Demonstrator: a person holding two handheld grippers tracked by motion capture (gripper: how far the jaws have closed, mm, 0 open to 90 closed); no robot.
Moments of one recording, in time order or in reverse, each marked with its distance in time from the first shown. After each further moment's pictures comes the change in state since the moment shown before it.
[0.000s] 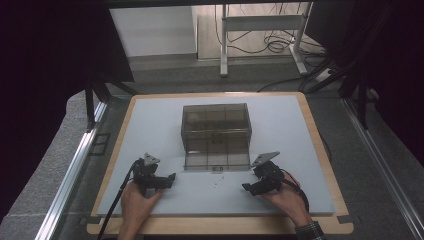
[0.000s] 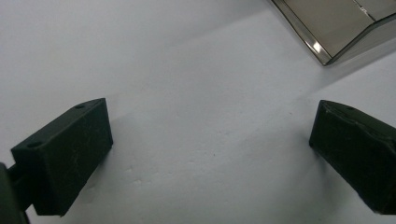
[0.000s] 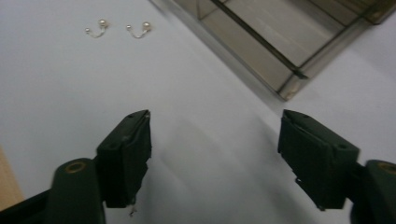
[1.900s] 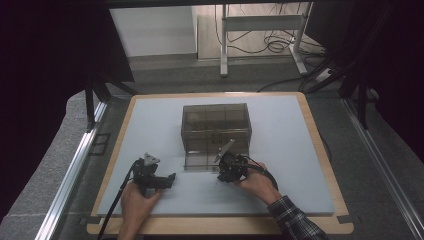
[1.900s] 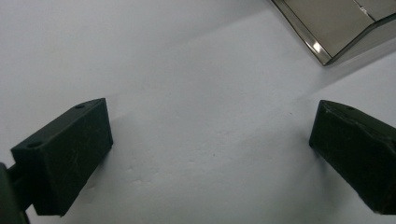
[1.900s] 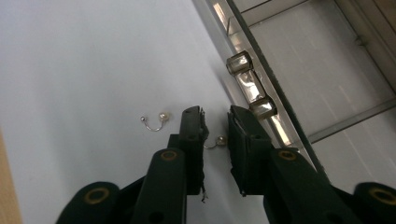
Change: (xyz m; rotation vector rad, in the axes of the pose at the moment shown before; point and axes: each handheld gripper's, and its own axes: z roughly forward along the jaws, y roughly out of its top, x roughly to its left) left arm 0.000 0.000 0.000 0.004 0.000 0.000; right arm 0.030 0.082 0.054 0.159 0.119 -0.229
